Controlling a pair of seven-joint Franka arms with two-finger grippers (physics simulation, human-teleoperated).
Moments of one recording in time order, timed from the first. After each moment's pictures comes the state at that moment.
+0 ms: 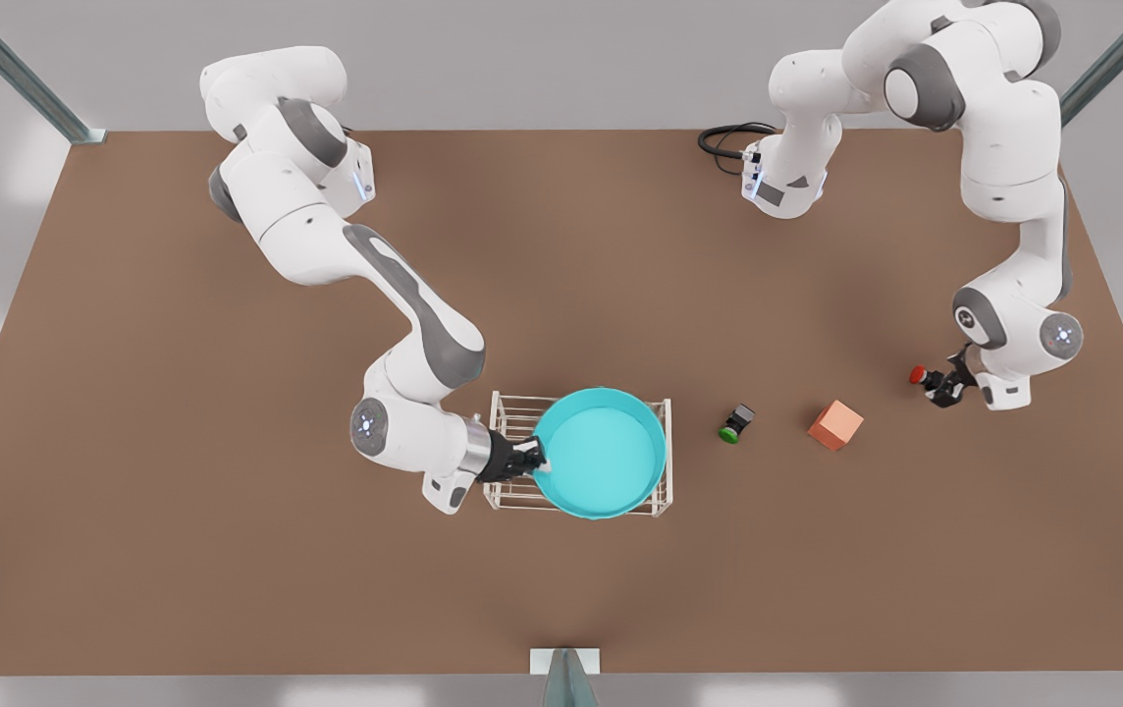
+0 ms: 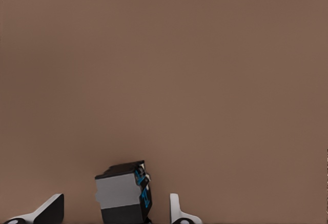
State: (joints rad) left arm 0.03 0.50 0.41 -2.15 -0.16 2.48 -0.41; right arm 0.23 0.96 0.48 -1.02 0.24 2.20 0.12
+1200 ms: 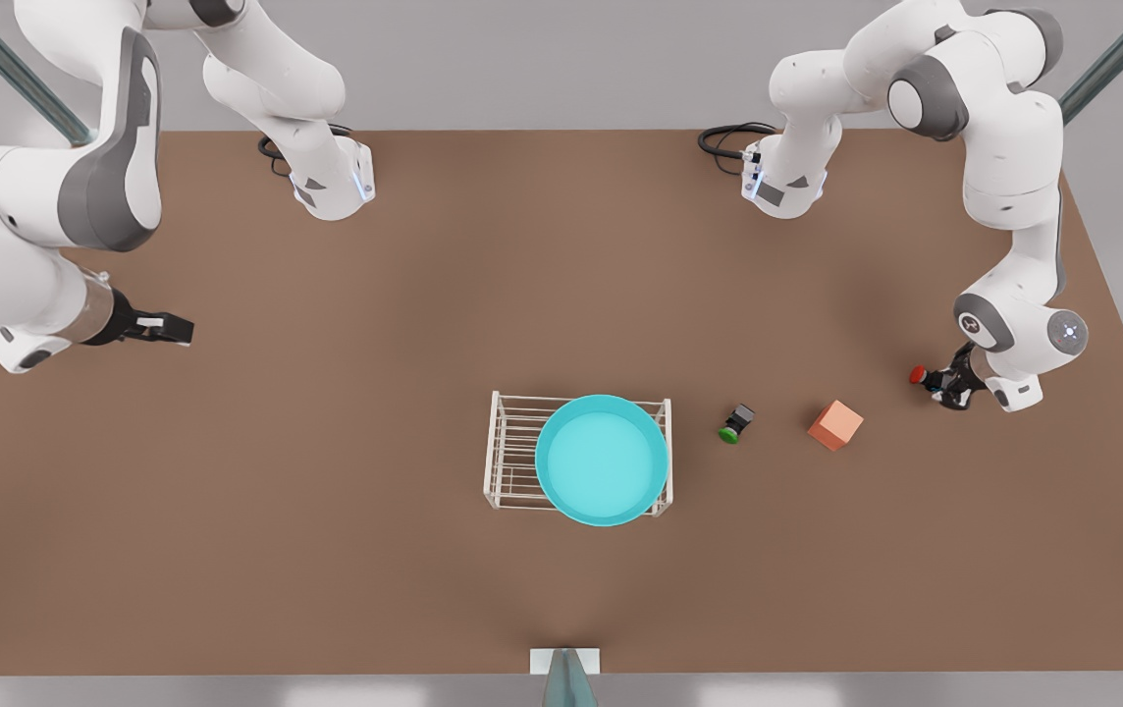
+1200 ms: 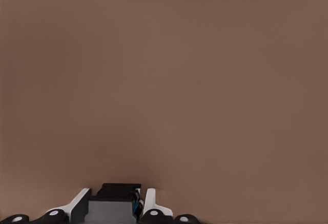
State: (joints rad) left arm 0.07 0.54 0.39 -2.13 -0.26 2.53 -0.50; right arm -0.18 0.17 0.18 -1.46 -0.08 1.42 0.04
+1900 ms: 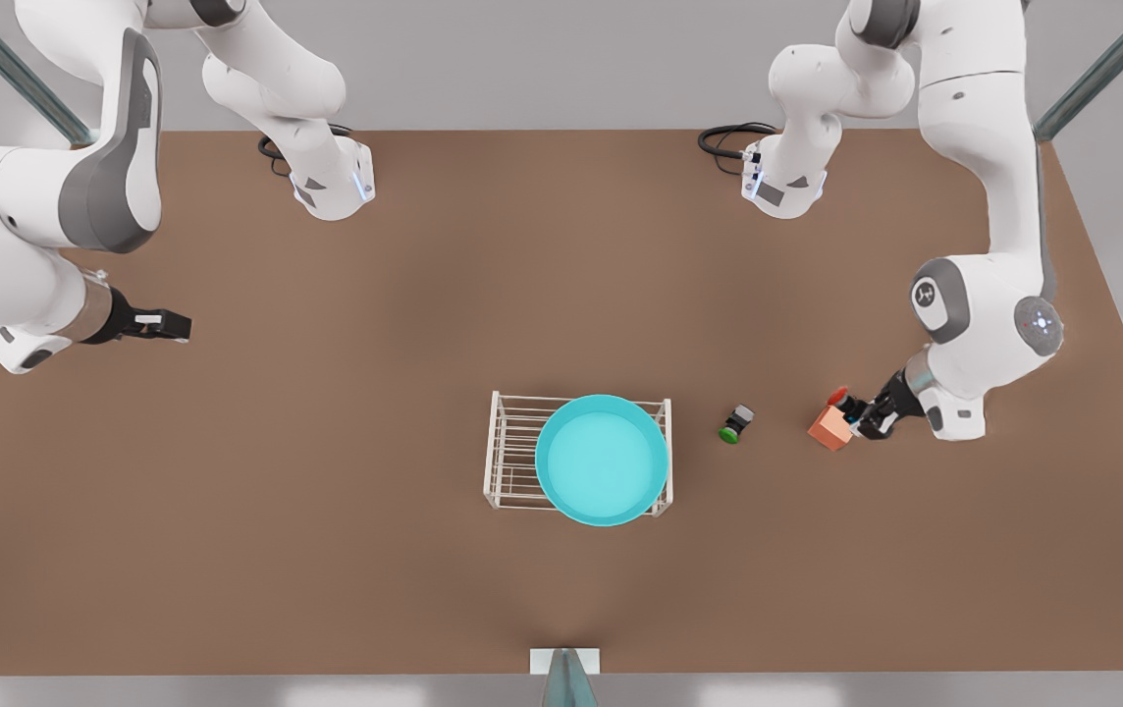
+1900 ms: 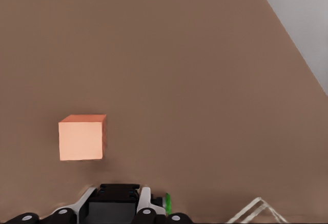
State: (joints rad) left arm -0.26 0.24 0.23 -1.88 -0.30 2.15 -0.71; right arm -0.14 0.16 0.12 -1.47 -0.09 1.42 0.00
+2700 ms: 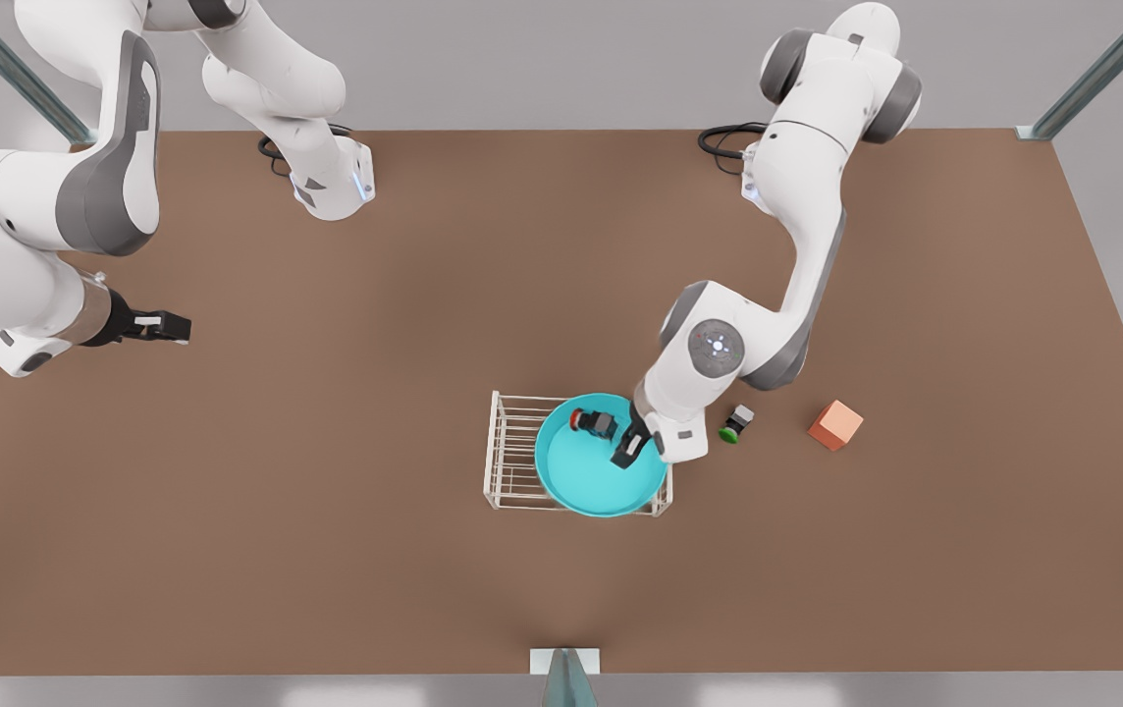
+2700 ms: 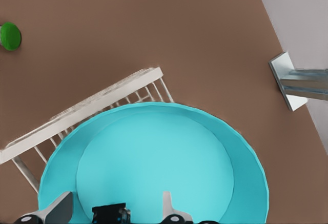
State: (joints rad) left arm -0.50 0.62 -0.01 -1.33 -0.16 2.13 -1.48; right arm -0.14 0.17 0.12 -1.46 -0.08 1.41 -0.02
